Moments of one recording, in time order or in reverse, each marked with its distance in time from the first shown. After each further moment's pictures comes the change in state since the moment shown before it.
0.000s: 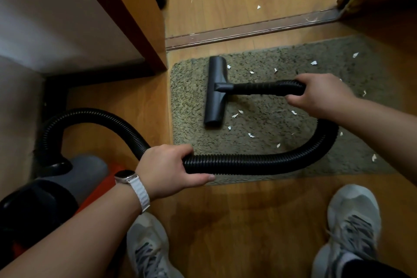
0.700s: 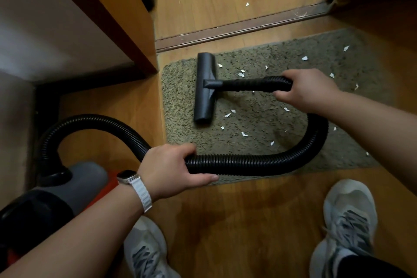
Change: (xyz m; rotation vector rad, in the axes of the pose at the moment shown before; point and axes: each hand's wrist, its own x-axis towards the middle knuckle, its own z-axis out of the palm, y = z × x) left_hand 0.015 0.020 0.003 -0.003 -0.009 0.031; right_hand 0.012 0.008 0.006 0.026 -0.013 -0.034
